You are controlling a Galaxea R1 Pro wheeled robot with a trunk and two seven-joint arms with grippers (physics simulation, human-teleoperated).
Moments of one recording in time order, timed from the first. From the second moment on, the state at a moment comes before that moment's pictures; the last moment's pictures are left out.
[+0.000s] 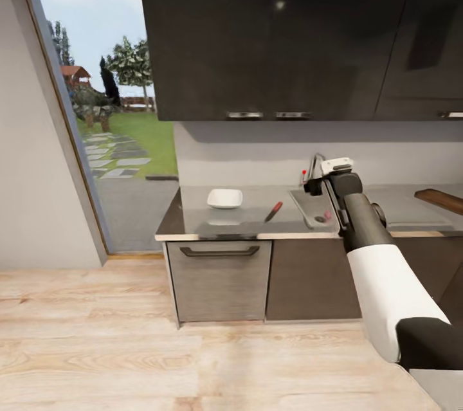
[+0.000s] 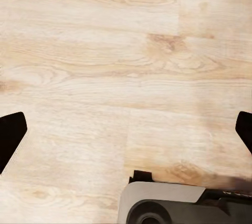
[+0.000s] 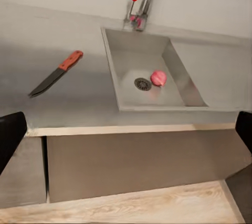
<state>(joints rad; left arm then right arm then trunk) 0.00 0.06 0.09 -0.37 0.05 -0.31 0.00 -1.09 -0.03 0.04 -1.07 0.21 0.97 -0.07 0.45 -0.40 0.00</state>
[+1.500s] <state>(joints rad) 0.00 0.06 0.09 -0.37 0.05 -0.31 0.00 -1.10 -0.13 0.05 -1.04 0.18 0.98 0.22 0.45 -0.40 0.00</state>
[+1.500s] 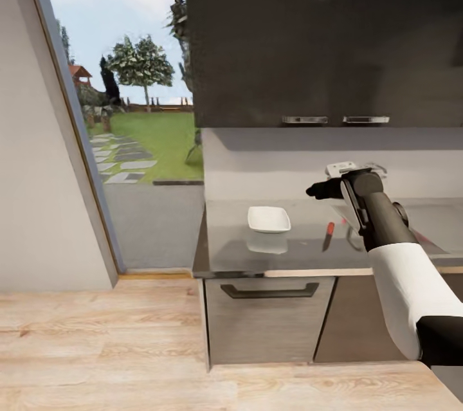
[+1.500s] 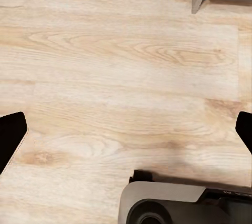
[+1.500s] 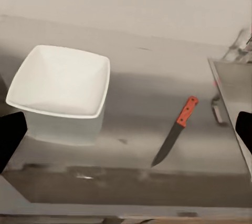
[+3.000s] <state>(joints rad) 0.00 0.06 0.09 -0.37 0.05 -0.31 0.00 -1.10 -0.19 0.05 -0.82 0.18 0.98 0.28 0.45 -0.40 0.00</state>
